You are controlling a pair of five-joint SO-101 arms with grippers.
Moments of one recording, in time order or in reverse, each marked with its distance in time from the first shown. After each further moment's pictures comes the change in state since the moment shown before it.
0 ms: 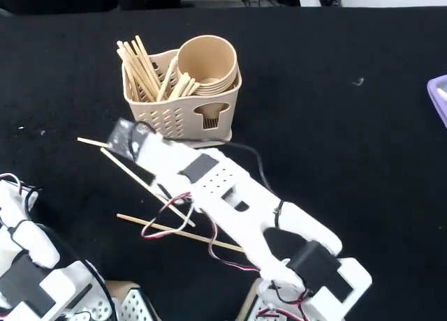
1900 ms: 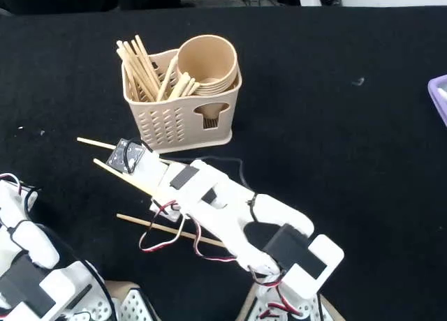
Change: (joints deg) left arm 0.0 0.0 0.0 0.0 0.0; right arm -3.2 11.3 2.3 0.6 -4.6
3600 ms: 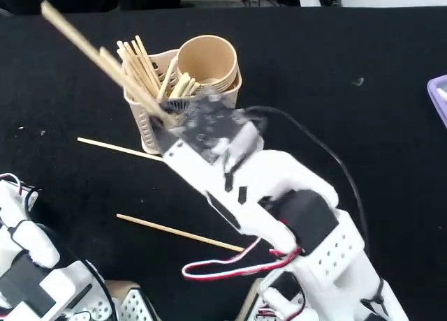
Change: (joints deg) left arm 0.0 0.0 0.0 0.0 0.0; right arm 5.5 -51.8 -17.2 7.9 -5.5
